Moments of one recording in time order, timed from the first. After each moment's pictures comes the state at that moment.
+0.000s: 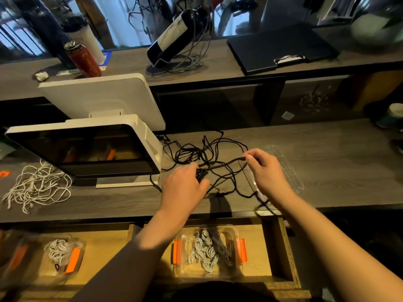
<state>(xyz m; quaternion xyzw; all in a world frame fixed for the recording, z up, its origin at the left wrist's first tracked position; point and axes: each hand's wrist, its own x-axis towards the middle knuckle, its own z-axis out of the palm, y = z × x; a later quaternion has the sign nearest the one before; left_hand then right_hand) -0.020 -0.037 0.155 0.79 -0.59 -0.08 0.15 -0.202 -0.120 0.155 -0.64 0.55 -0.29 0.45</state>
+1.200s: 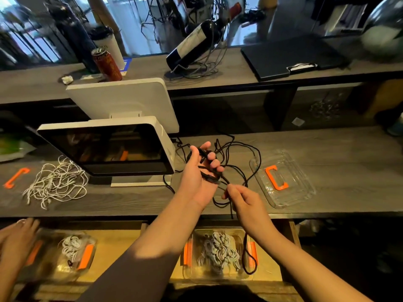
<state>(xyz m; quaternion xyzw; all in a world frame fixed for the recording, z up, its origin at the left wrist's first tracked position) -0.023 -0.041 0.190 0.39 -0.01 -0.62 0.68 -0.157 -0.029 0.131 -0.63 0.45 -0.31 0.55</state>
